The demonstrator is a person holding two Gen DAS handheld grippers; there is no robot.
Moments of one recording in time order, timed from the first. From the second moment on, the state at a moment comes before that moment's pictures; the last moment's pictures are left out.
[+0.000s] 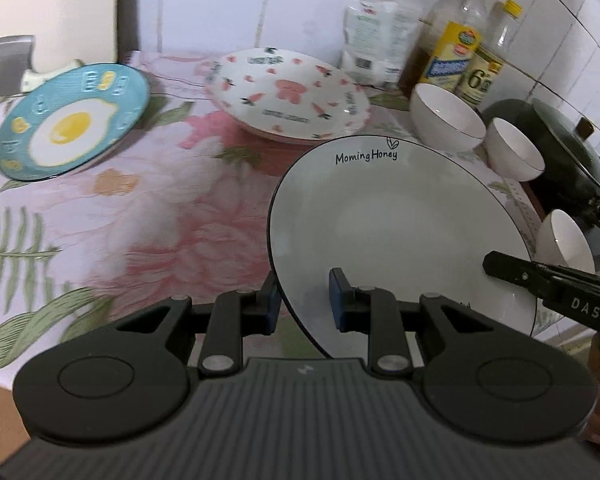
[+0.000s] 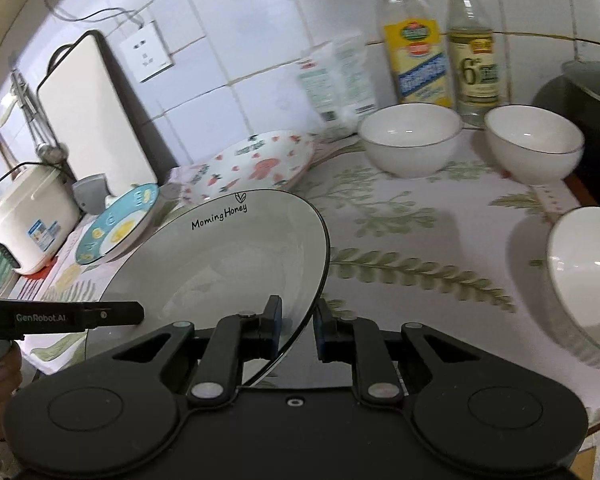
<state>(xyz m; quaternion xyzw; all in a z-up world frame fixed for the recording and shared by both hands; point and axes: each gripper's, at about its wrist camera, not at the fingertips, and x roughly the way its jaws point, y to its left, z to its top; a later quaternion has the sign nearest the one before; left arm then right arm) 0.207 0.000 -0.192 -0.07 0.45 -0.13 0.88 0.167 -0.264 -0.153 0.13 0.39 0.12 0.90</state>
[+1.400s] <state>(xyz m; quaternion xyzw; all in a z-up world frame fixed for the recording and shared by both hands) 0.241 -0.026 -0.169 -0.05 0.51 -0.14 0.85 0.182 -0.264 -0.121 0.05 0.40 0.09 0.91</state>
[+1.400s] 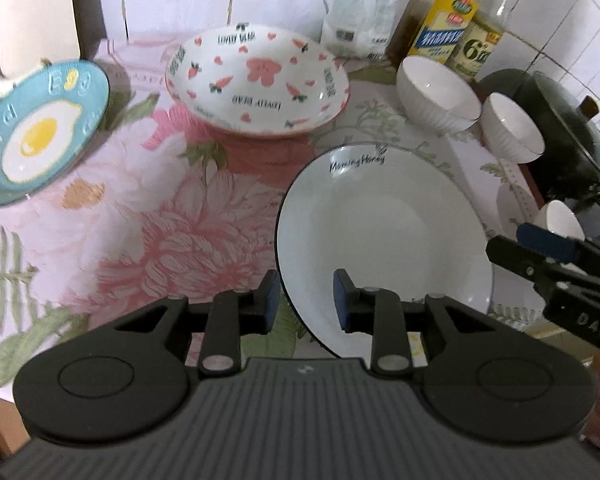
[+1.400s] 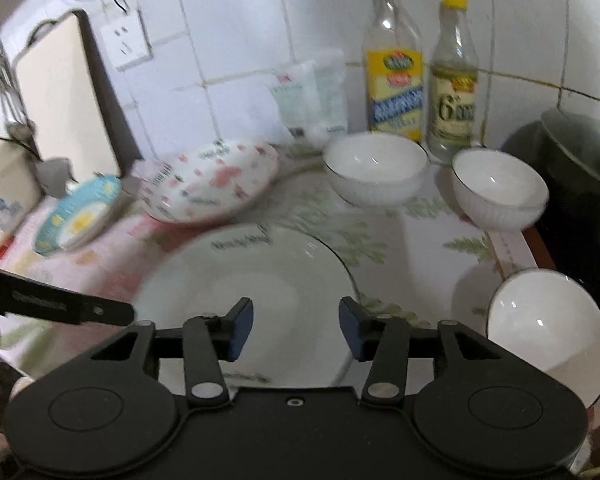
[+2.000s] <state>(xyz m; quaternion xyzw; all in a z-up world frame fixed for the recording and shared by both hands) 0.268 0.018 -0.099 -0.01 0.42 -0.11 0.90 0.238 -0.233 -0.050 0.17 0.38 0.20 0.89</state>
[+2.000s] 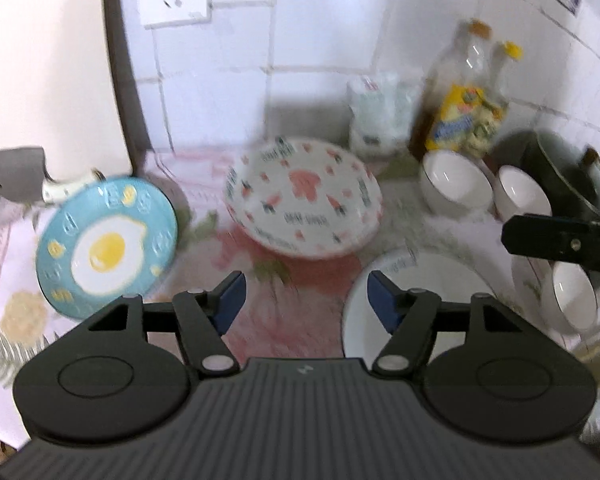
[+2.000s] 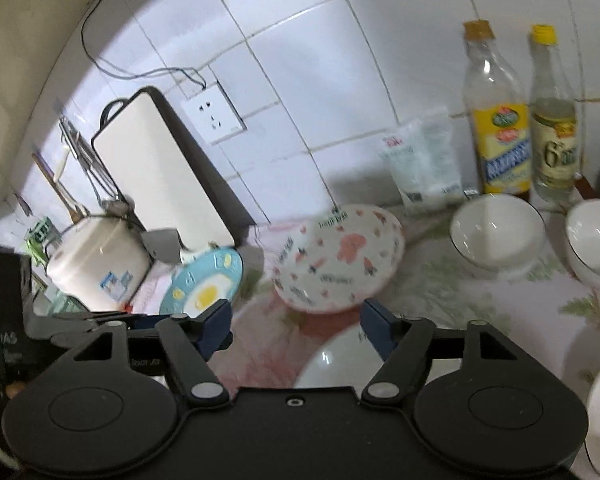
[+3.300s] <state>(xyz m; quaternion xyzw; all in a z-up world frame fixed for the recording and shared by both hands) 0.404 0.036 -0.232 -0.13 0.45 -0.01 0.89 0.405 -0.217 -0.209 0.18 0.47 0.10 0.86</state>
